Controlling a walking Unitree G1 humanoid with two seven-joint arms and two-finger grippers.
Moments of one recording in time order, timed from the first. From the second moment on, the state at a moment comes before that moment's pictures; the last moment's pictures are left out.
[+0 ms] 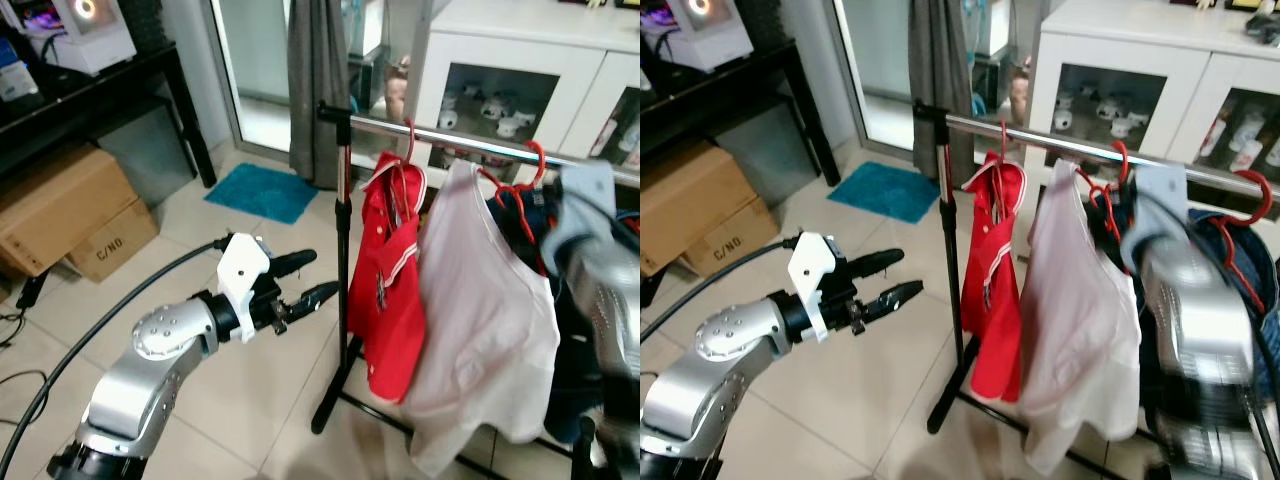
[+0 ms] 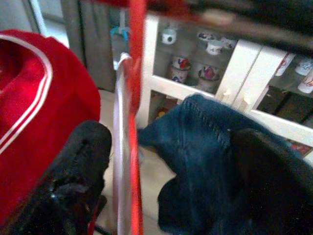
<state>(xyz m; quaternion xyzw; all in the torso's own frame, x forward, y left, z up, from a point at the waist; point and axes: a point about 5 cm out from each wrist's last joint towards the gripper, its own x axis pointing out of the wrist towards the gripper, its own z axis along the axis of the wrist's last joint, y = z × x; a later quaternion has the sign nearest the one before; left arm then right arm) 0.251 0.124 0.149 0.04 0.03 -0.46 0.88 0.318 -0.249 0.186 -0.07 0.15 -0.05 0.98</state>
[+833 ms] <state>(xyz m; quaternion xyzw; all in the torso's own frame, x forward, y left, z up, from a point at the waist) 0.249 0.123 0.150 0.04 0.04 -0.48 0.87 0.333 -0.270 0.179 -0.04 0.19 -0.02 0.98</state>
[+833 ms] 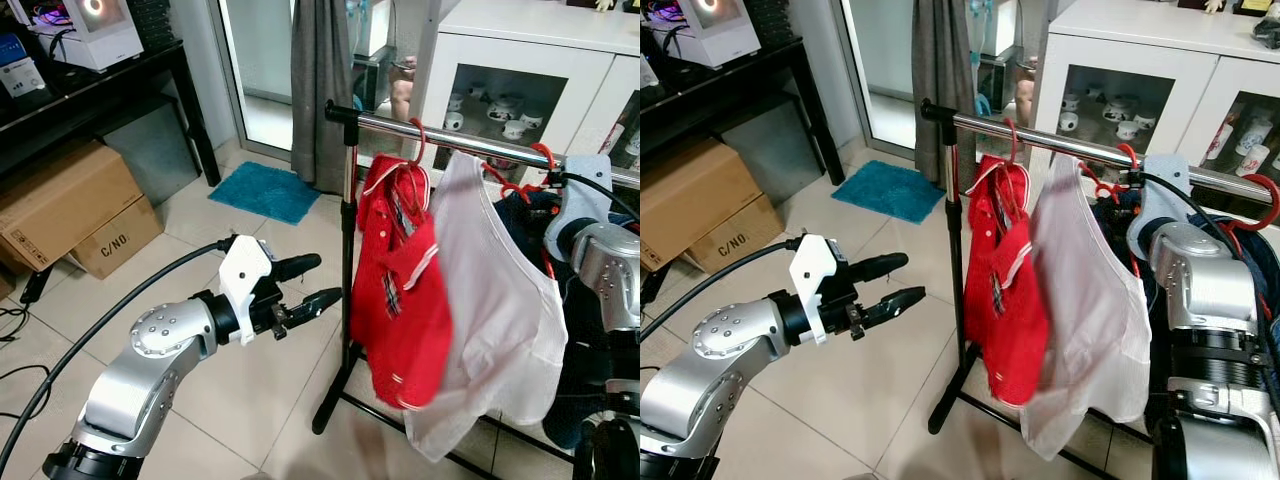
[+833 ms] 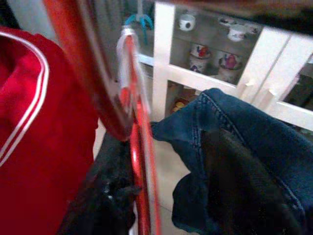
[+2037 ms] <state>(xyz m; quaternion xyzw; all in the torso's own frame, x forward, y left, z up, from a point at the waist) 0.245 0.119 0.146 0.05 0.04 -0.50 0.87 0.312 -0.267 0.188 -0.04 0.26 0.03 0.96</state>
